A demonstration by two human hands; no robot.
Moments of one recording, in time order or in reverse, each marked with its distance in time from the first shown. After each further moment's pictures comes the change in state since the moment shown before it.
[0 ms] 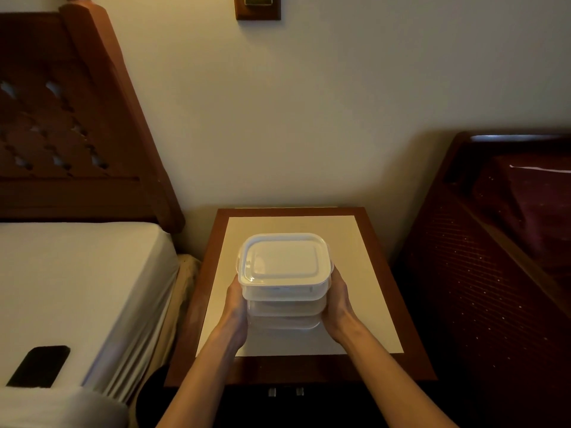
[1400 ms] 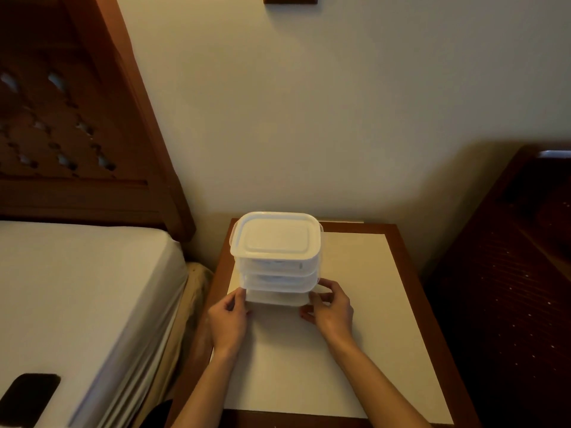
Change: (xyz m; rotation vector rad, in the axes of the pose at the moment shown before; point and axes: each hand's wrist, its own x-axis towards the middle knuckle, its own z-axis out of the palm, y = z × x) left_hand 0.097 -0.043 -0.053 0.186 0.466 0.141; right_hand 0.086 0.035 0.028 -0.406 0.256 -0.139
